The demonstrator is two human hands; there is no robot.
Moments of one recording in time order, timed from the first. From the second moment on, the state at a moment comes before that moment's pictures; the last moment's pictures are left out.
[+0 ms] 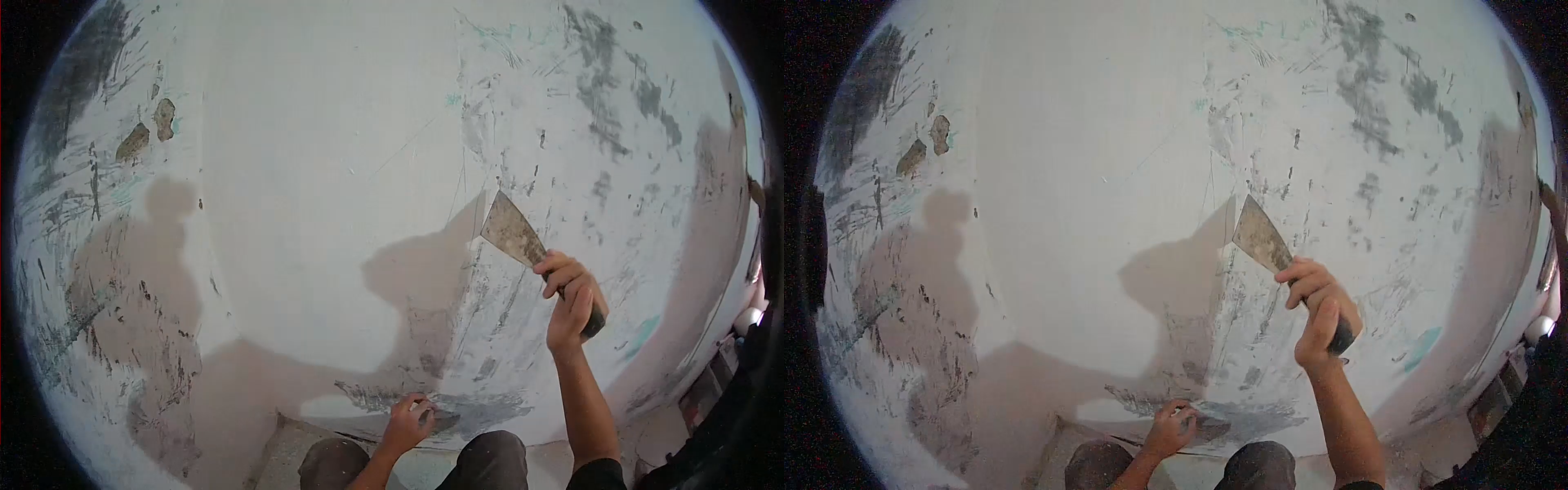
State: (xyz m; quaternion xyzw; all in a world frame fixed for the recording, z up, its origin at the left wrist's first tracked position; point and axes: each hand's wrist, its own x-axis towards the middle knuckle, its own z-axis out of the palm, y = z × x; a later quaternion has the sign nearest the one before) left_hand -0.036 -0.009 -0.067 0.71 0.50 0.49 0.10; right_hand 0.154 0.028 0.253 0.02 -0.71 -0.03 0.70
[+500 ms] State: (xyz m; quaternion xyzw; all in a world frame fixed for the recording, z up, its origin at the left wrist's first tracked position) left_hand -0.037 -0.008 -0.072 0.69 0.54 0.46 0.14; right_hand 0.127 0.015 0.233 0.25 -0.45 0.16 0.85
